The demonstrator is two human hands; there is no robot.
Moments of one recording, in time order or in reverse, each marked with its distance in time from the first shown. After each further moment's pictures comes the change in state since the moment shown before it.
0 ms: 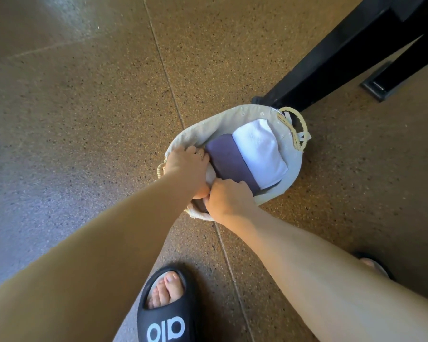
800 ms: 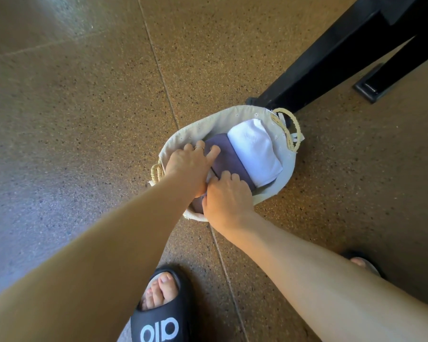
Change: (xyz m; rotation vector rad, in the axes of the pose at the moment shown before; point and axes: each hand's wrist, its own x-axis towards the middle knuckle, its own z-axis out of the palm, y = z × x) left_hand 0.003 0.011 -0.002 -0.134 0.116 -0.033; right_hand -0.011 0.004 0.003 -0.095 0.205 -0.049
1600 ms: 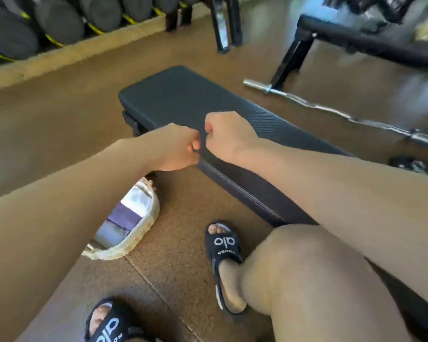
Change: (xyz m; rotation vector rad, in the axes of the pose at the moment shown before) left_hand -0.216 0.199 -0.390 -0.206 0.166 0.528; right_hand -0.319 0.187 -0.321 0.243 0.467 0.408
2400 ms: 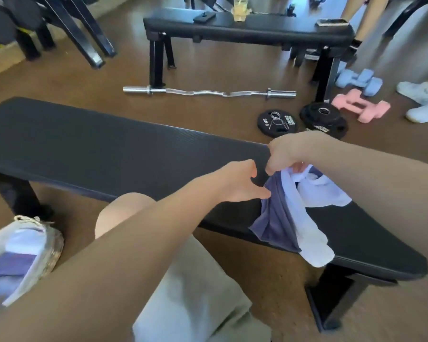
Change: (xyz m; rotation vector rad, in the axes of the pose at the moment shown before) left_hand -0.035 0.422 0.097 -0.244 -0.366 0.430; right_hand -0.301 0.305 -0.147 -0.237 -0.610 0.757
